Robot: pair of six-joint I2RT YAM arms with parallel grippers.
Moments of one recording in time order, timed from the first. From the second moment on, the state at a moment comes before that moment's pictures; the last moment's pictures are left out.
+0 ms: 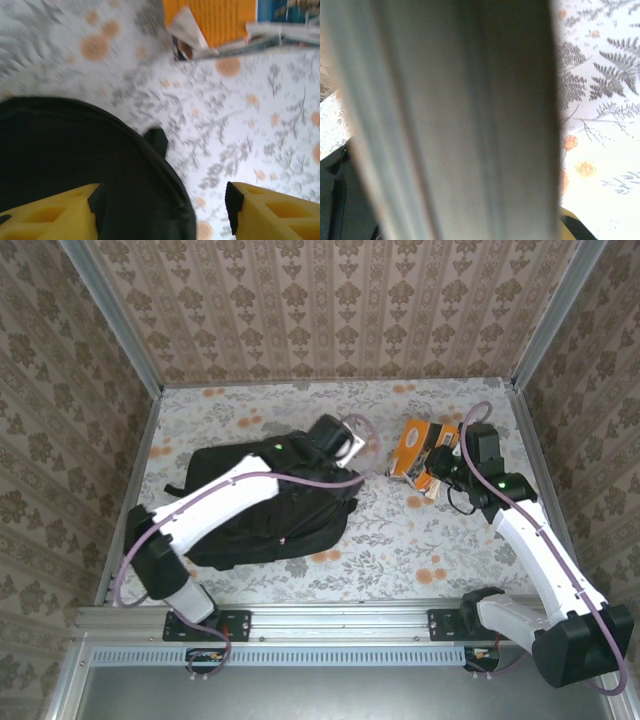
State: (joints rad) left arm -0.96 1.65 1.55 -0.87 -0.03 -0.13; right arm 0.17 1.06 0.94 -0.58 -0.06 0.66
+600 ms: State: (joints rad) left arm -0.97 1.84 1.67 -1.01 -0.11 -0.18; right arm 0.14 0.99 0.86 -0.58 -0.09 0.68
